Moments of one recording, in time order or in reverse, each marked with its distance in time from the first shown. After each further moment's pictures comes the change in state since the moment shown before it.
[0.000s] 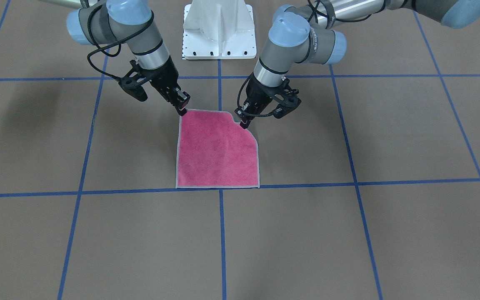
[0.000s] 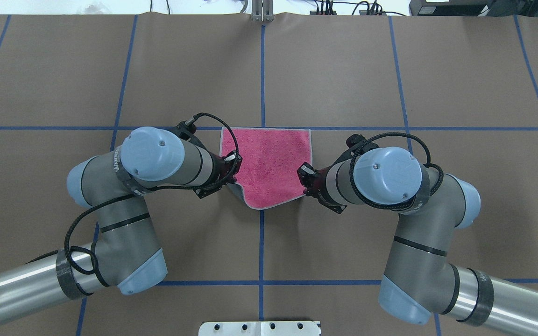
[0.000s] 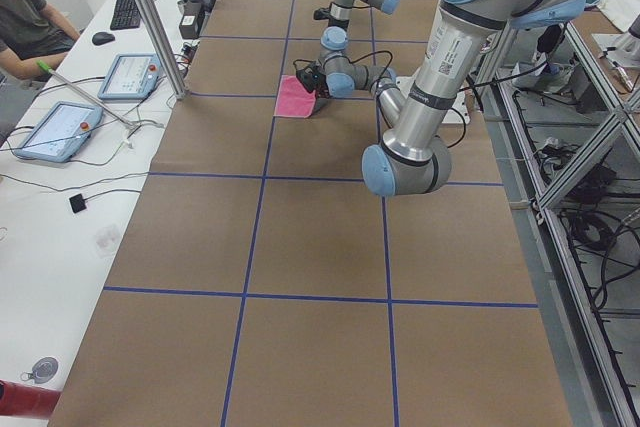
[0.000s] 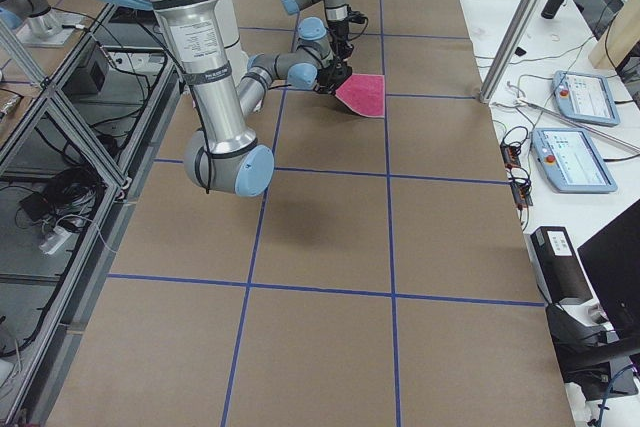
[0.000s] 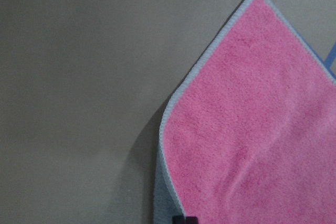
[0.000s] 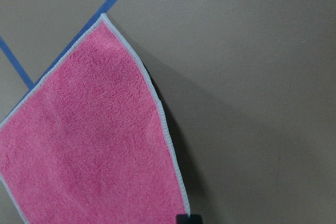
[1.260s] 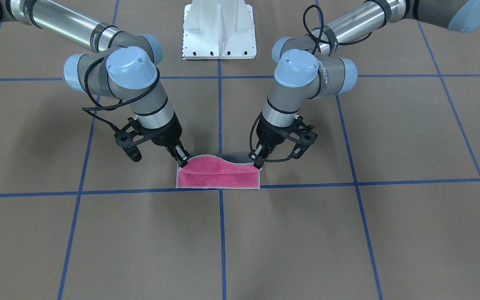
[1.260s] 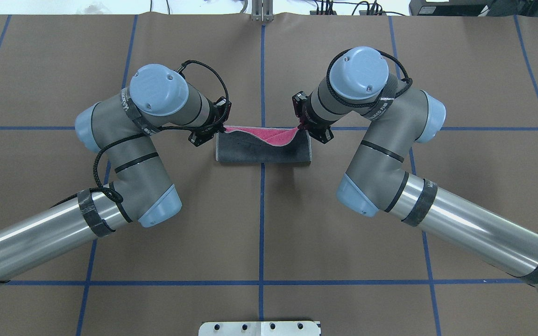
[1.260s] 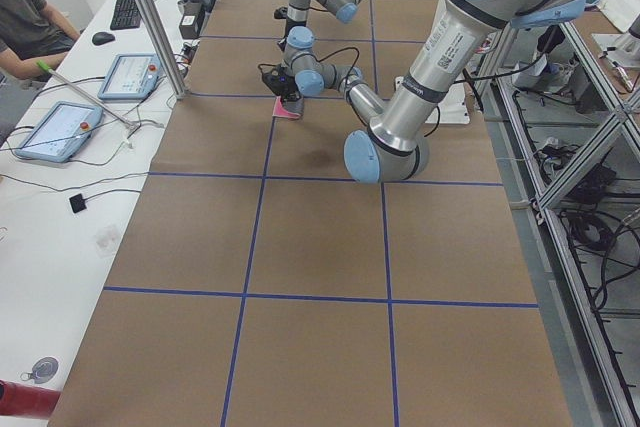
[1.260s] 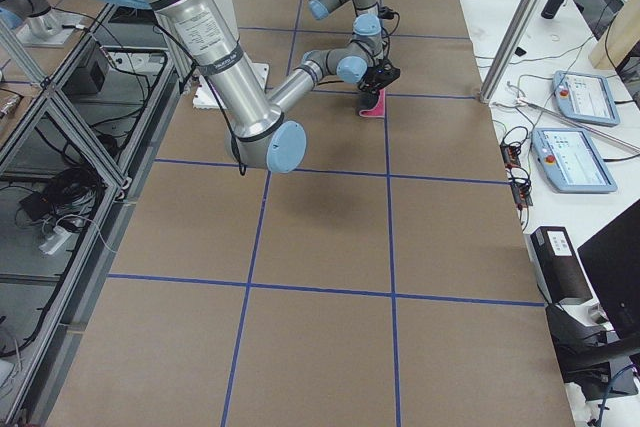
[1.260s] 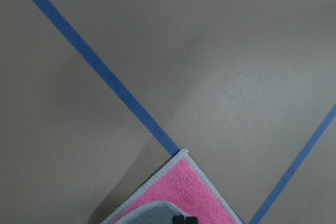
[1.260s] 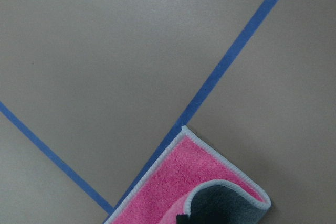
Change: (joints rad) left arm -0.115 -0.113 0.219 -0.014 -0.014 -0.015; right arm 0.200 0.254 -0.368 0.028 0.141 0.032
